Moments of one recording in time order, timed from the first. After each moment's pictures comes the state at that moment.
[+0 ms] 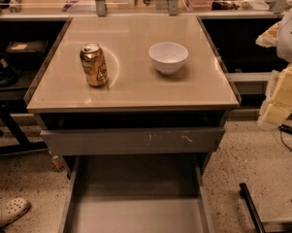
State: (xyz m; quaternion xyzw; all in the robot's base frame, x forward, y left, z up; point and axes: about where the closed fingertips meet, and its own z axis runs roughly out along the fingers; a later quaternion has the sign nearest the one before) arm 0.438 -0.217 0.976 -0.60 0.78 -0.03 0.16
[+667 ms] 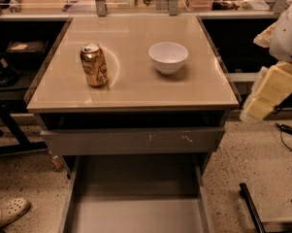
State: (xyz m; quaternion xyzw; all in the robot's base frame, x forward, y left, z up) arm 0.449 -0.203 0.974 -0.56 0.80 -0.01 0.20
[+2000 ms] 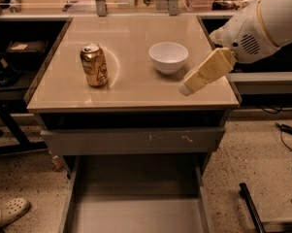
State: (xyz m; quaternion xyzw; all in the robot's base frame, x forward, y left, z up) arm 0.514 -0.117 0.969 -0.48 0.80 0.15 0.34
